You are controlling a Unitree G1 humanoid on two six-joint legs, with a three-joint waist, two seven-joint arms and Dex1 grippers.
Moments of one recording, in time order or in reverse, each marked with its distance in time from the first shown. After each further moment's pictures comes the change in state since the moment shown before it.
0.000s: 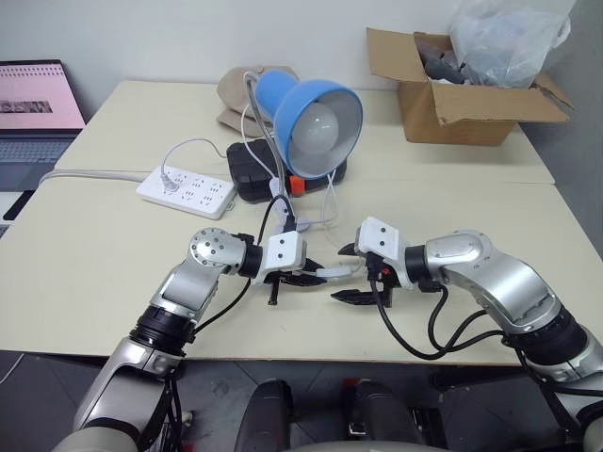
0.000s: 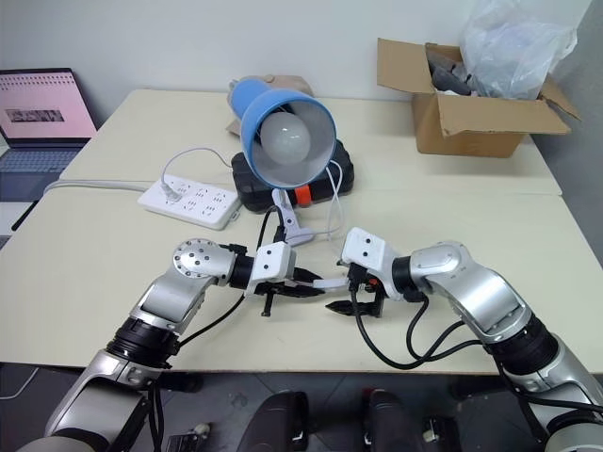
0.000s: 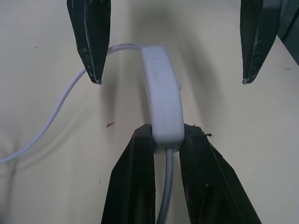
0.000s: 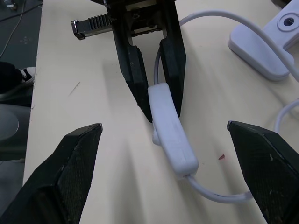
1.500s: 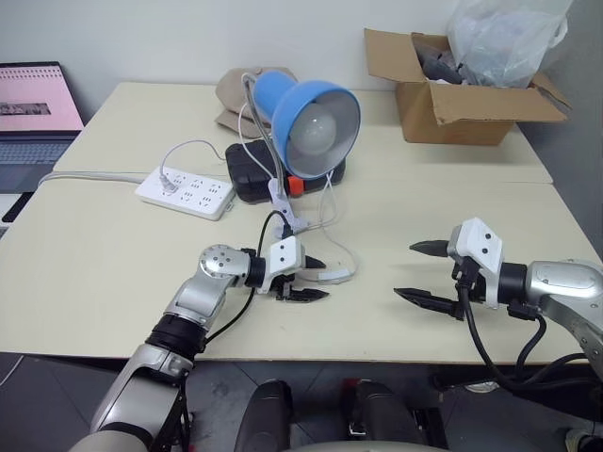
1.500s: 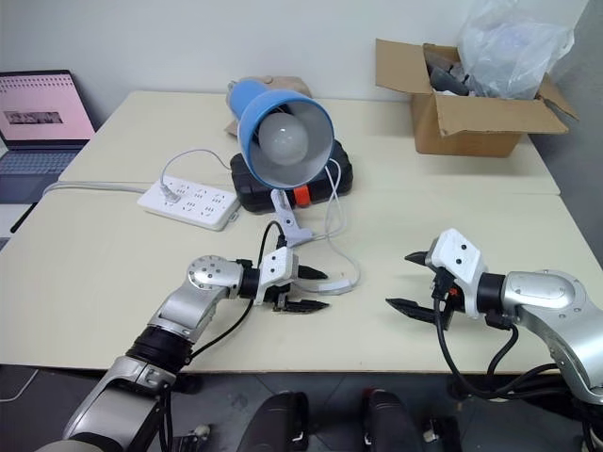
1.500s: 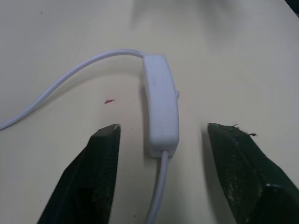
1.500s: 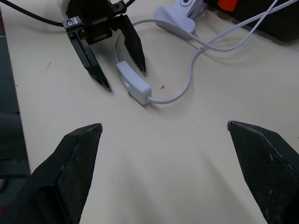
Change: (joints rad) left arm 0.025 -0.088 -0.005 0.206 -0.008 -0.068 0.069; right arm 0.437 -0.232 -0.492 -0.228 0.202 -0.052 -0.054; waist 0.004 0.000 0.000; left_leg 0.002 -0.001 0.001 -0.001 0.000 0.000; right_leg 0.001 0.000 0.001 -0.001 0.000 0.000
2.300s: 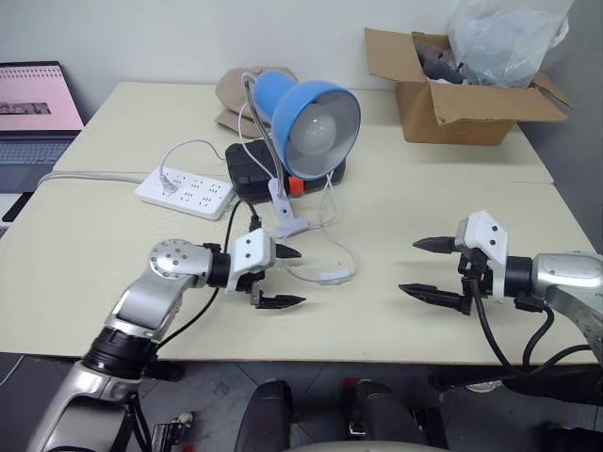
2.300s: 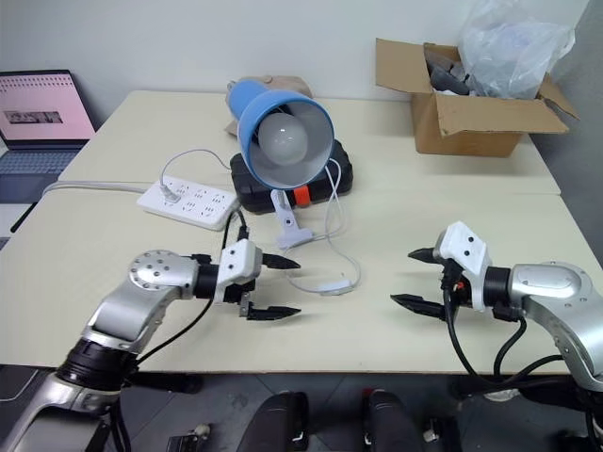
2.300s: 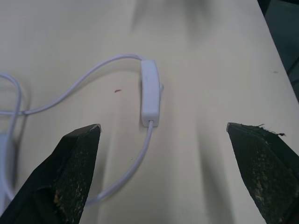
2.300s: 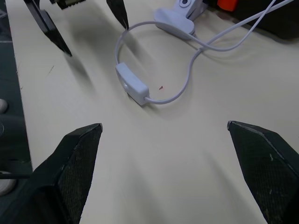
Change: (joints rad) left arm 0.091 0.192 0.051 -0.297 -0.115 0.160 0.000; right arm -0.032 -0.009 -0.008 0.057 0.027 -0.010 0.044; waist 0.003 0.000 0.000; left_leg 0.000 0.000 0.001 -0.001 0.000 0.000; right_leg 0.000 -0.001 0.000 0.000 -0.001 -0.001
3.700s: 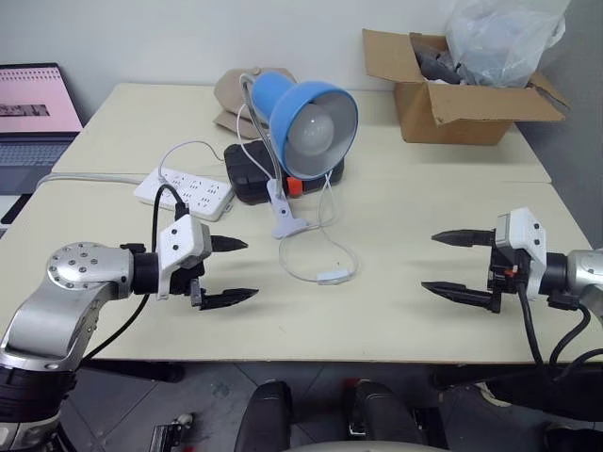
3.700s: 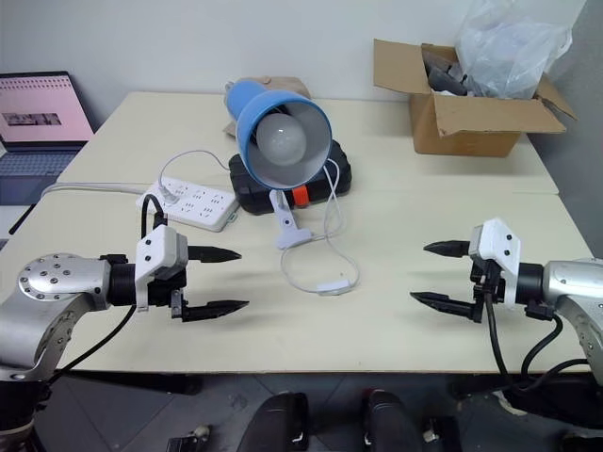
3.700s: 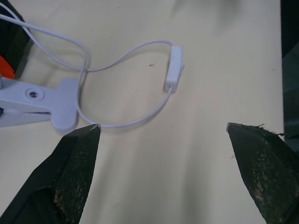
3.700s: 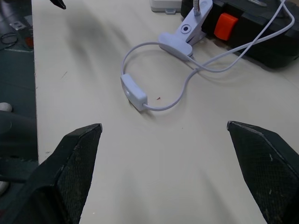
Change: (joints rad) left arm 0.241 0.282 0.348 -0.345 -0.263 0.300 0.047; right arm 0.047 -0.020 -0.097 0.167 0.006 -0.263 0.217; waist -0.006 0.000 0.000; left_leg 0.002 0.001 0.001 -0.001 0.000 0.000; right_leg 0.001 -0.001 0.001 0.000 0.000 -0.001
